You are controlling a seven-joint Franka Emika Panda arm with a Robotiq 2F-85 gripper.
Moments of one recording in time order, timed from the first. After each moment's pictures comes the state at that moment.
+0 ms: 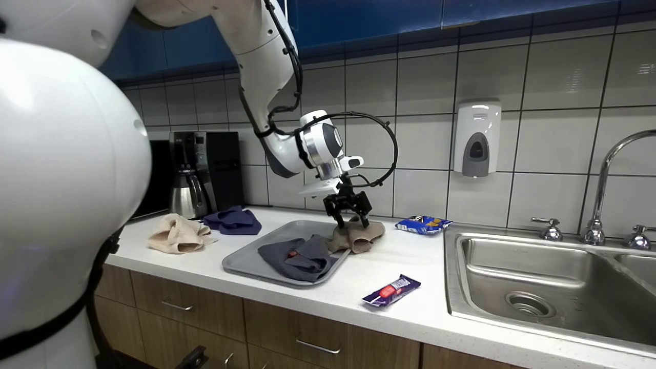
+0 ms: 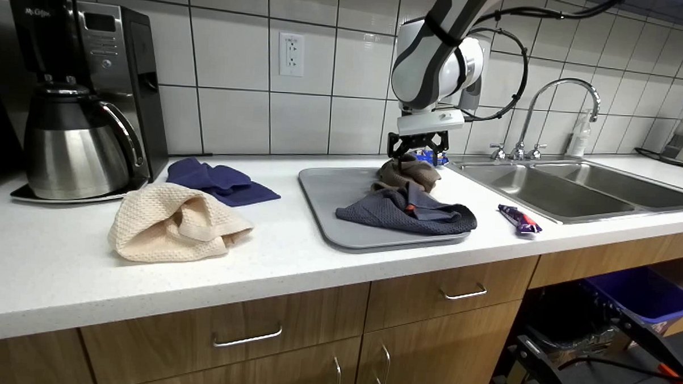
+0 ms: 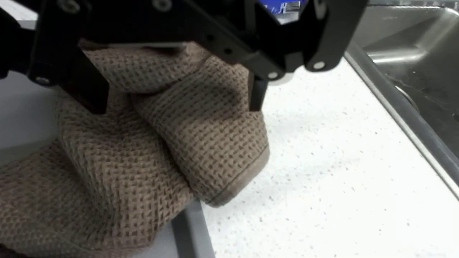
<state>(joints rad) 0.27 0.60 -0.28 -1.84 -0.29 2.58 0.51</state>
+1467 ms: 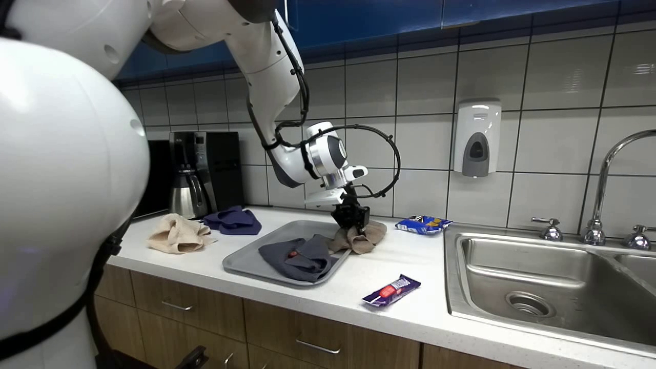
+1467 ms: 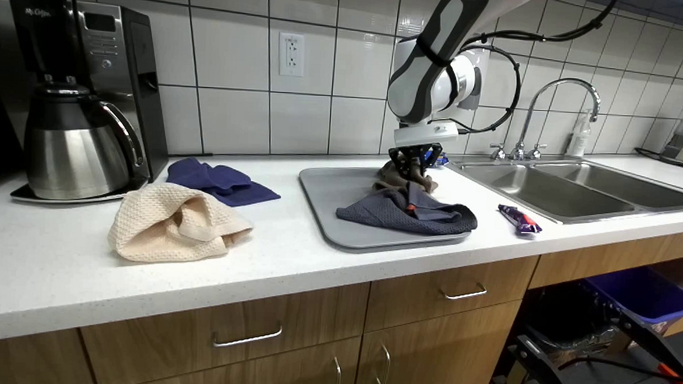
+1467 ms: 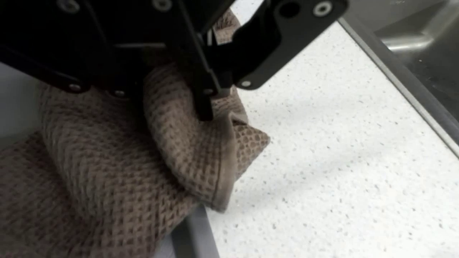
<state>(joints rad) 0.25 0.70 -0.27 -1.76 -0.26 2.58 0.52</state>
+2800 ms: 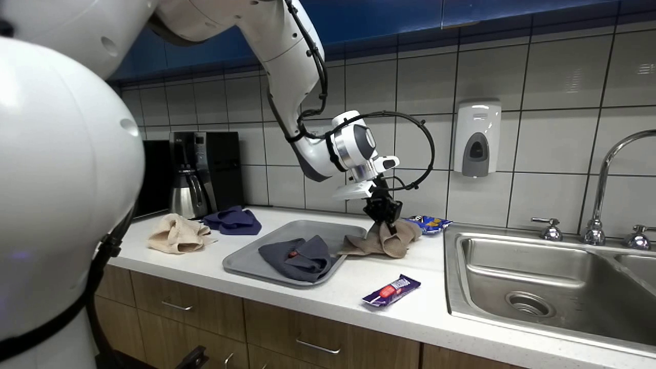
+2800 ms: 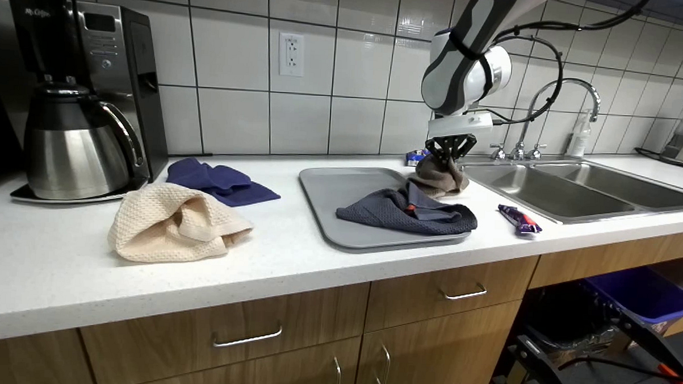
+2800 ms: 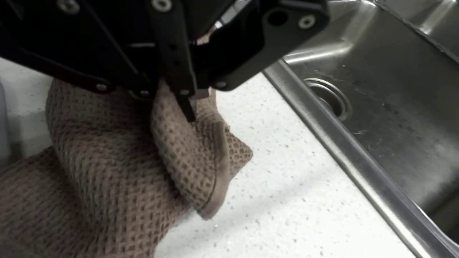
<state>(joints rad) 0.19 0.65 -0.37 -1.78 -0.26 2.59 0.53</state>
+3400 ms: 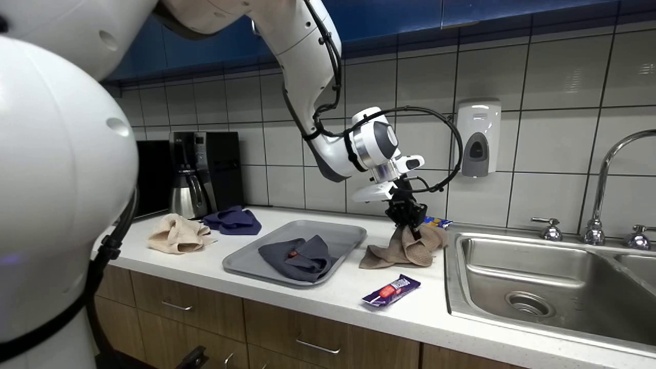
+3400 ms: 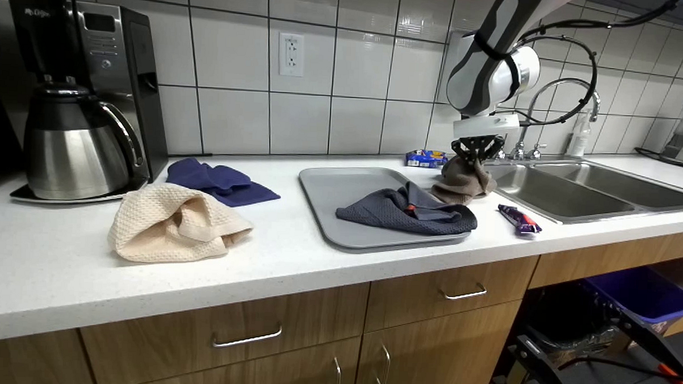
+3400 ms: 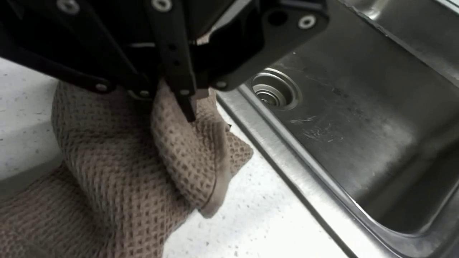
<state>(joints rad) 0.13 0.63 -0.40 -1.83 -0.26 2.60 0.55</state>
